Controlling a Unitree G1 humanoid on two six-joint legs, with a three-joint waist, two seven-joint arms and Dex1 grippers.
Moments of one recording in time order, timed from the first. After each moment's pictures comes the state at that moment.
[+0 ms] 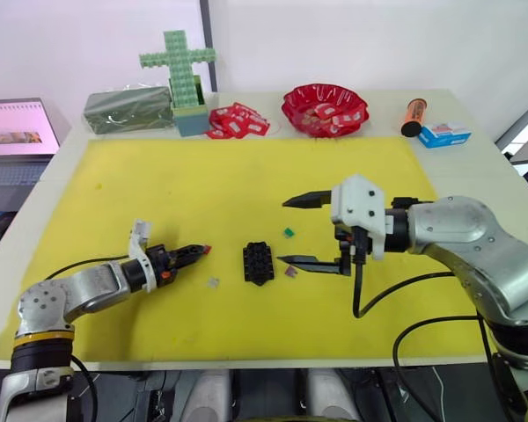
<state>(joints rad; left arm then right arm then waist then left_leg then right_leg) -0.28 0.64 0.26 0.24 -1.69 1.28 -0.04 -0.54 -0.80 0.14 -0.62 0.53 0.71 0.89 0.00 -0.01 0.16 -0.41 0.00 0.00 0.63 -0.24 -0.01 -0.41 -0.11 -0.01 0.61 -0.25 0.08</state>
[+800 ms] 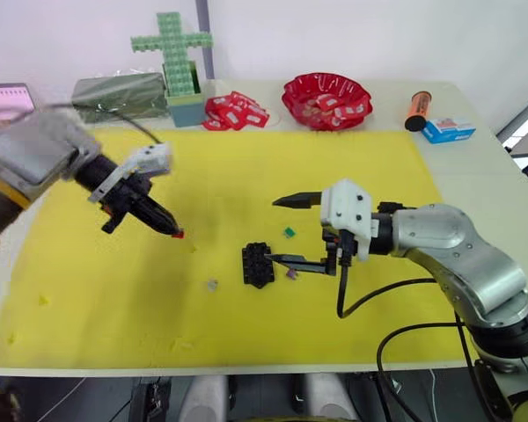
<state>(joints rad) -1.48 1.17 -1.24 0.34 -0.55 0.27 -1.60 -0.50 -0.71 0.18 -0.59 0.46 0.63 0.85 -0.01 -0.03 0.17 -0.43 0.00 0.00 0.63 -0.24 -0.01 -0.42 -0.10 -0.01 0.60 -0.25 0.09</state>
